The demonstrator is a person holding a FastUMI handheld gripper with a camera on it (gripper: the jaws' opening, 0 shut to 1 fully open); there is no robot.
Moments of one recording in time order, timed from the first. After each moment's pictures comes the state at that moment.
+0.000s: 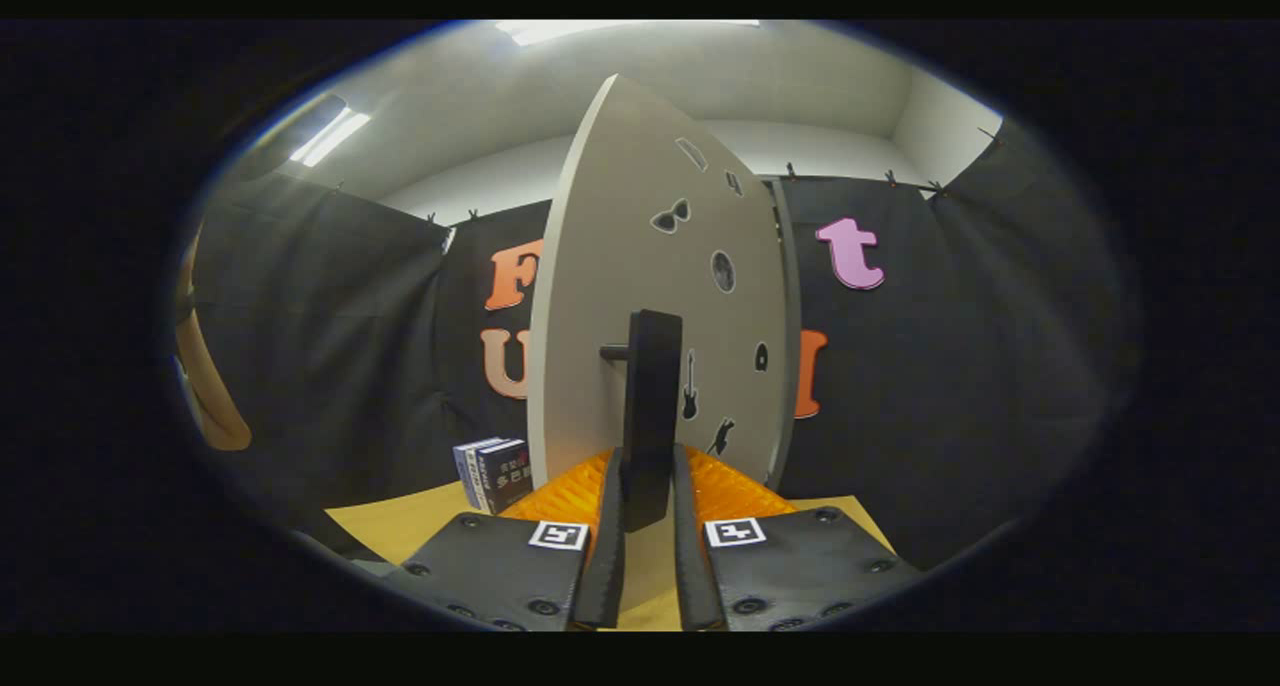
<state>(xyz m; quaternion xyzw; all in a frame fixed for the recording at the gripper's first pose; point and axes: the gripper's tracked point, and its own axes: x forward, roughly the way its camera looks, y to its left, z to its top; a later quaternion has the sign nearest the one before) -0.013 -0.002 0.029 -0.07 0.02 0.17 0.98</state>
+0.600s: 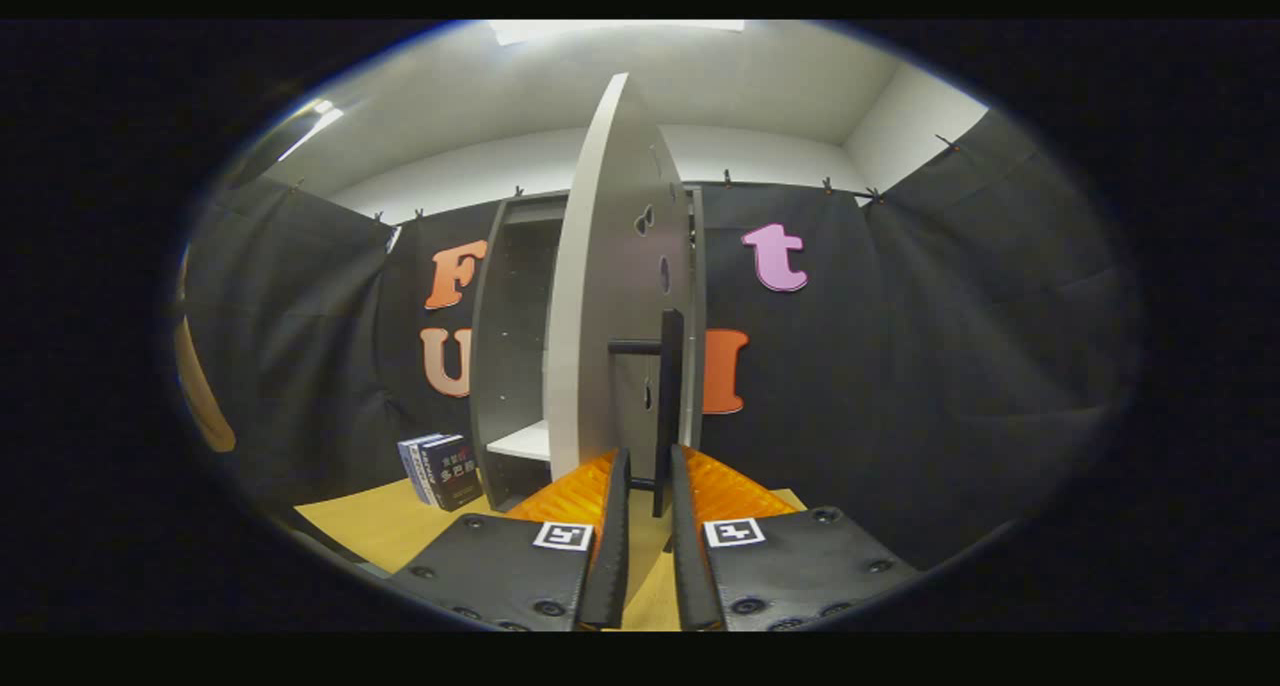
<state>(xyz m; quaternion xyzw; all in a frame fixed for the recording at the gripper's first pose) -0.033 -0.070 0.039 -0.06 0.01 0.09 0.99</state>
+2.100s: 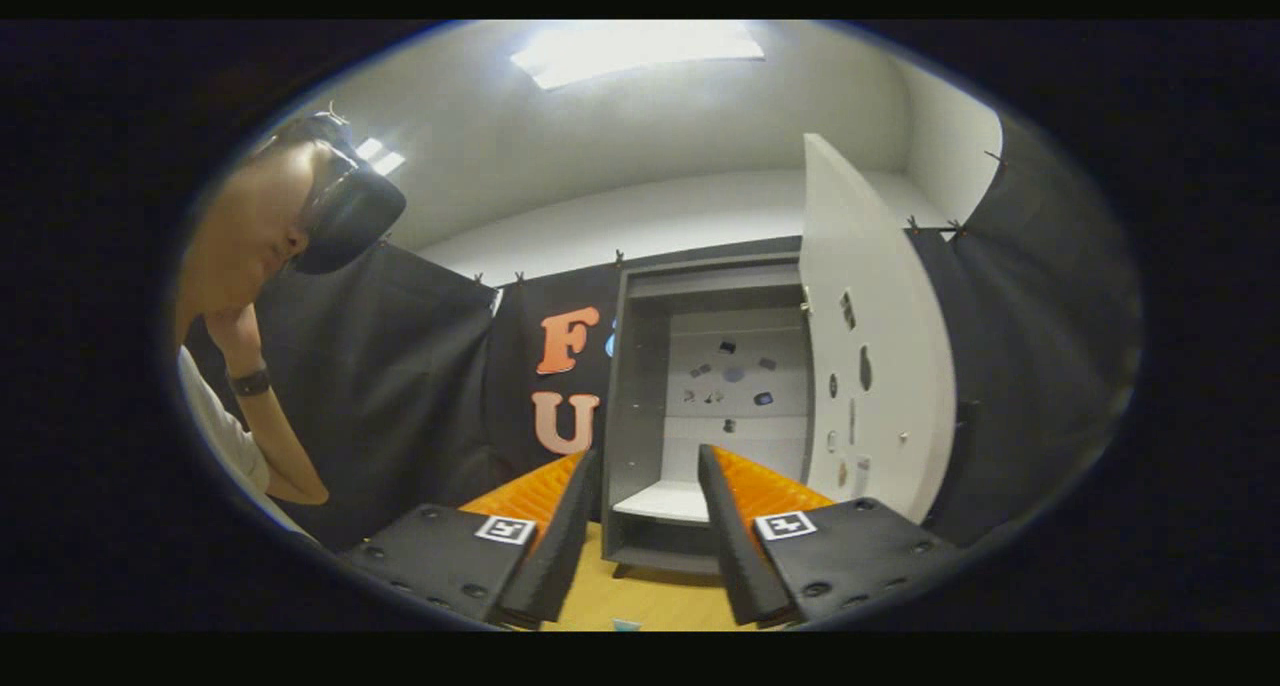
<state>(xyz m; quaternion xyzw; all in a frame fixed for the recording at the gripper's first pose) -0.074 0.086 0.078 -0.04 -0.05 0.26 0.96</state>
